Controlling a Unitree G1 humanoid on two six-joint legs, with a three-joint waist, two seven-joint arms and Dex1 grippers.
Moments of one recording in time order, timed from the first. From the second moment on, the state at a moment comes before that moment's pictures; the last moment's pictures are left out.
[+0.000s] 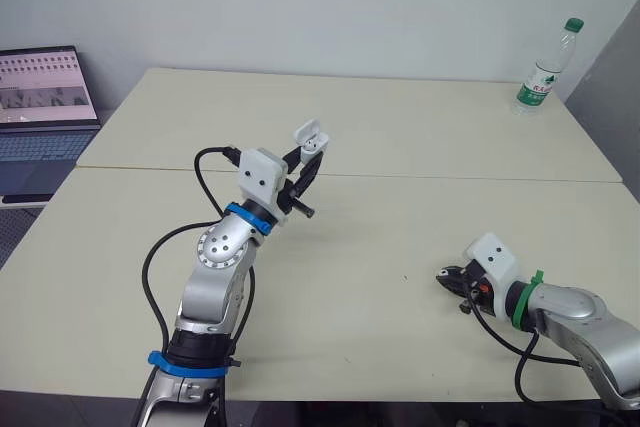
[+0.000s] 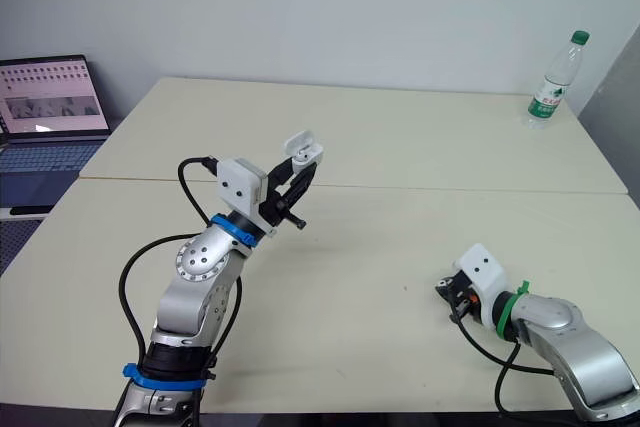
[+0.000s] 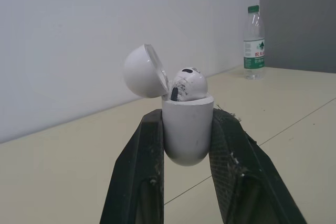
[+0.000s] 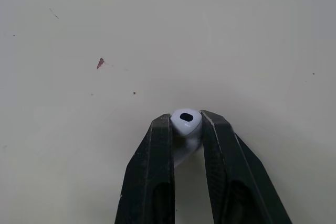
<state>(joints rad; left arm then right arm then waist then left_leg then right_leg) -0.36 0.25 -0.03 -0.15 -0.18 0.09 -0.43 0.03 -0.74 0.02 -0.48 0.35 0.77 0.58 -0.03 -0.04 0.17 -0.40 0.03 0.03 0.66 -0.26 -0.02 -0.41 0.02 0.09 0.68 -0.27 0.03</state>
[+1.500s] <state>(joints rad) -0.32 0.22 -0.03 -0.15 -0.17 0.06 -0.41 -0.52 -1.16 0.23 0.89 -0.17 -0.63 1.41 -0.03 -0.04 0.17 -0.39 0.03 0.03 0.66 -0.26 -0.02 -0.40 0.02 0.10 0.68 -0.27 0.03</state>
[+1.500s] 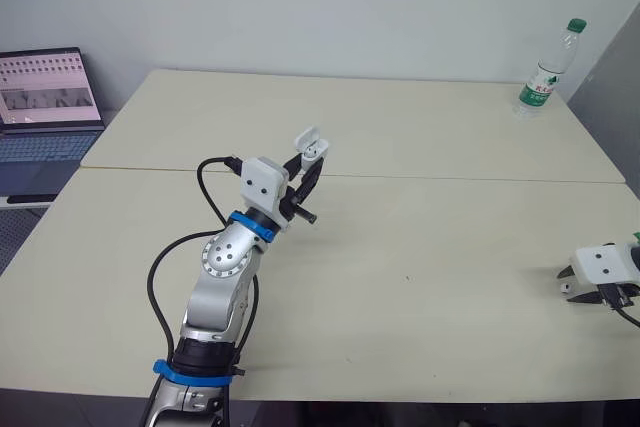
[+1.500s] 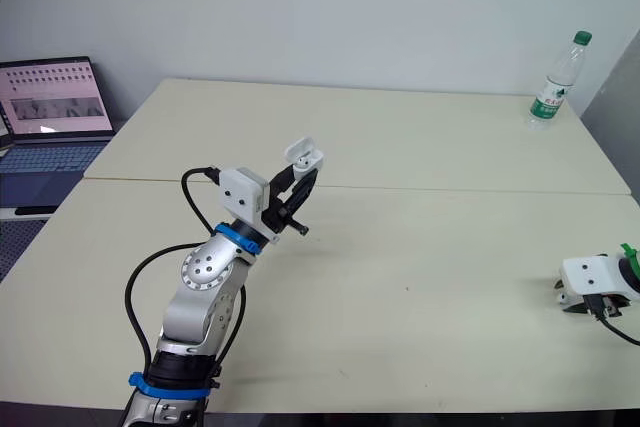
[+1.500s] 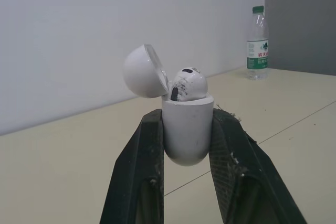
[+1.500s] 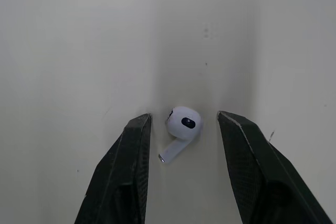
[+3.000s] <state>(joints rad) -0.31 0.22 -0.04 -0.15 -0.17 0.06 -0.41 -0.50 -1.14 0.20 0.75 -0.14 -0.13 1.46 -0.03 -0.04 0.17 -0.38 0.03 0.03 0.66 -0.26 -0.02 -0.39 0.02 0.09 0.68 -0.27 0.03</state>
